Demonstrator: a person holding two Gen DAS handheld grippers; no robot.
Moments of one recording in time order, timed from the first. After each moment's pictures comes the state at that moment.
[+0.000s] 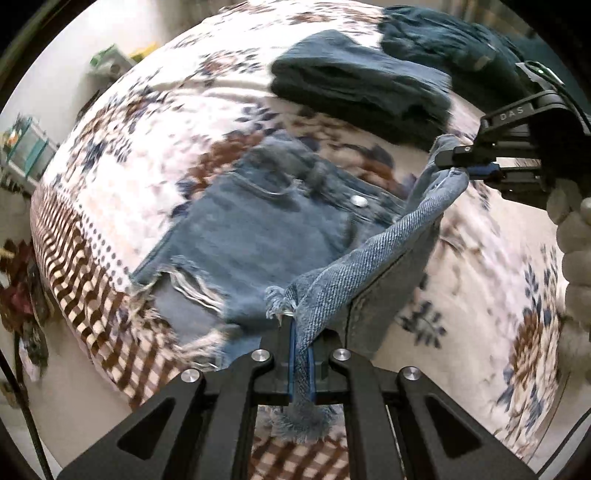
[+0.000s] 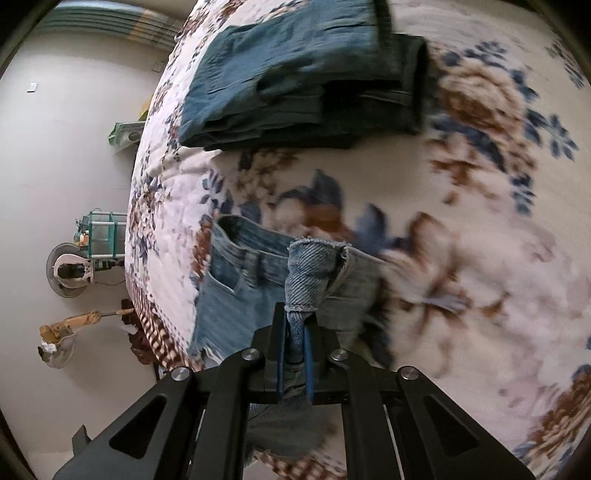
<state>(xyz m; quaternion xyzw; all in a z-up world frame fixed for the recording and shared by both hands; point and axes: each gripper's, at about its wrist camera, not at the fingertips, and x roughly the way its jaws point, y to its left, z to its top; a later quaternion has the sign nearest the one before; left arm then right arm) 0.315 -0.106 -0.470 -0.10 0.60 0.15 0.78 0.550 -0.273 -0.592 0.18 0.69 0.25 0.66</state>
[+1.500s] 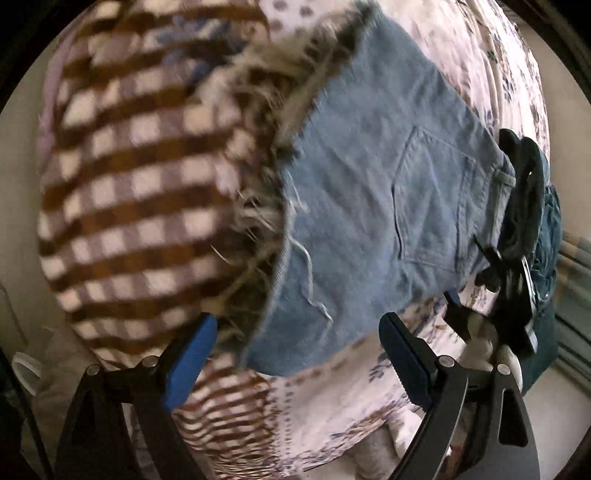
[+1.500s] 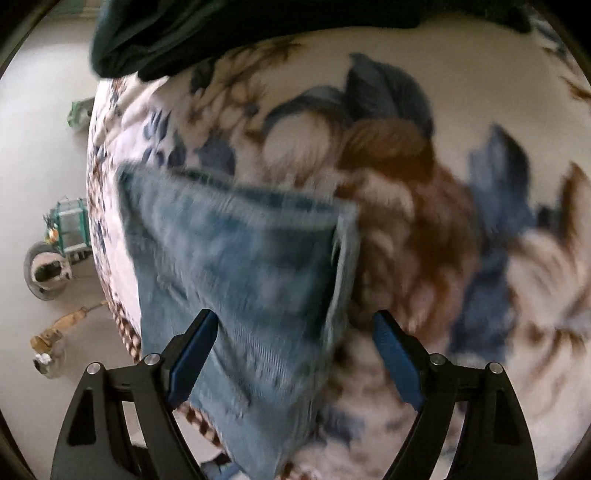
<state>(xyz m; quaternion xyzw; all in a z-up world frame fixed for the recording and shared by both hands) 0.187 0.008 -0.590 -0.62 0.54 0.22 0.52 0.545 -0.191 -0.735 0.20 0.76 0.22 0.58</state>
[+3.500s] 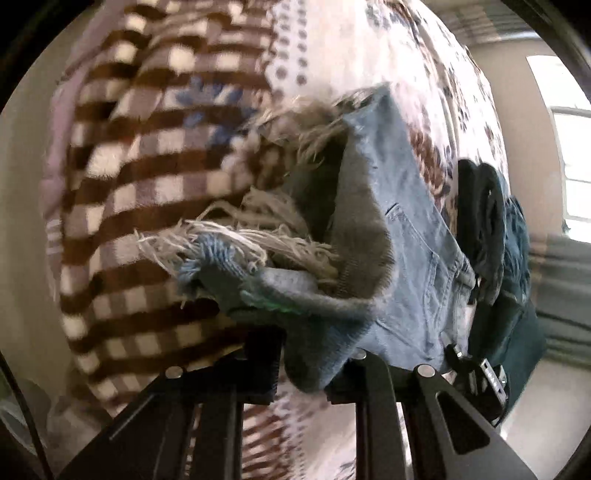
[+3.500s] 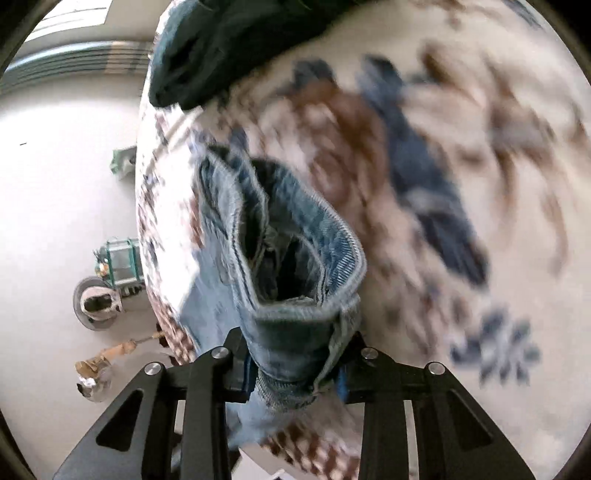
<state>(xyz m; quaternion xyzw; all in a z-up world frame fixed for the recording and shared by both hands) 0.150 0.056 -0.588 -0.60 0.46 0.21 0.62 0.412 -0.289 -0.679 0.29 0.70 0.22 0.61</state>
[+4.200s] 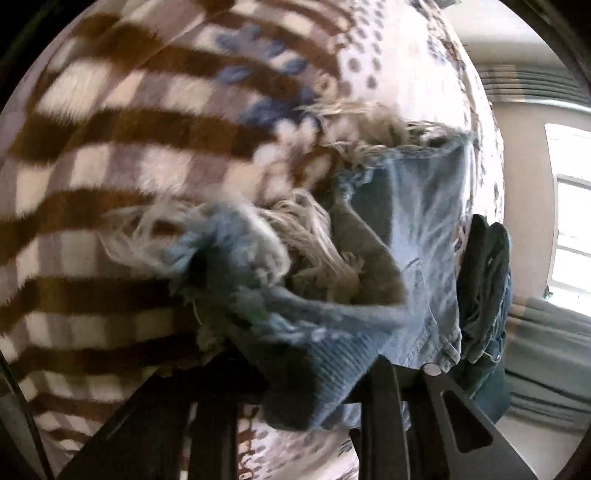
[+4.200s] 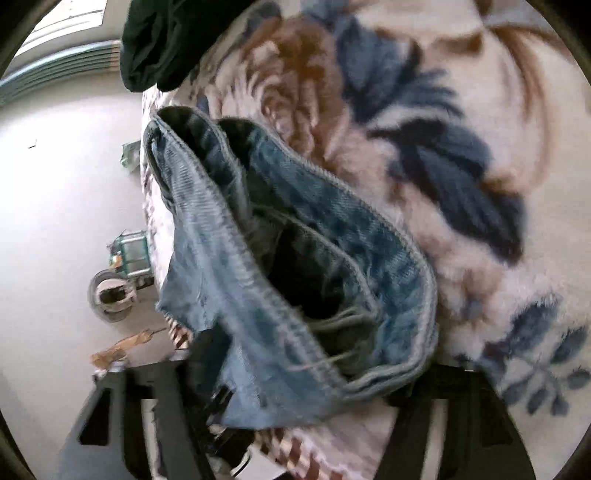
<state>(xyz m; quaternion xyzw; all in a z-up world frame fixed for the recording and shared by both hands) 0.145 0.057 -0.630 -0.67 0.37 0.26 0.59 0.405 -0.275 -0.733 0.33 0.69 0.23 0.60</state>
